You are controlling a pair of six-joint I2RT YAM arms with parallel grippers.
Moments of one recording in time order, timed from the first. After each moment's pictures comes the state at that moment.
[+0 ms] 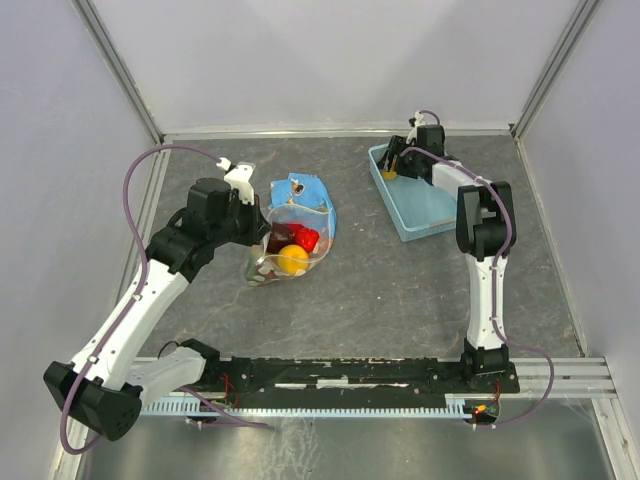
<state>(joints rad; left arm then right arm) -0.43 1.04 1.09 -0.65 0.12 -0.21 0.13 2.37 1.80 -0.07 -0.29 0.37</state>
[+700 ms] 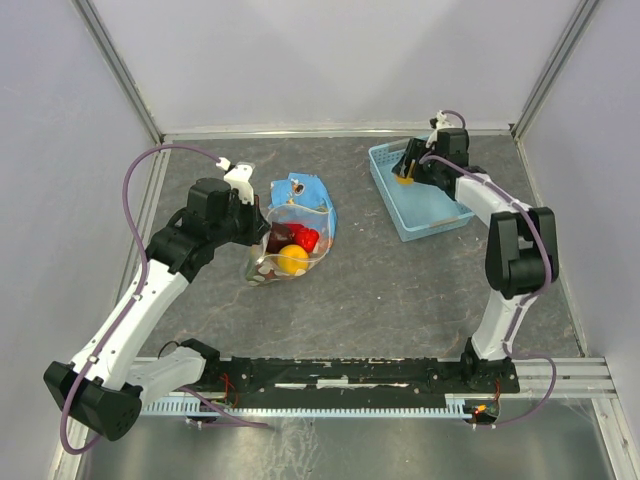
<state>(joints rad) -0.43 1.04 1.09 -0.65 0.11 -0.21 0.12 1.94 1.40 -0.07 -0.21 0.36</state>
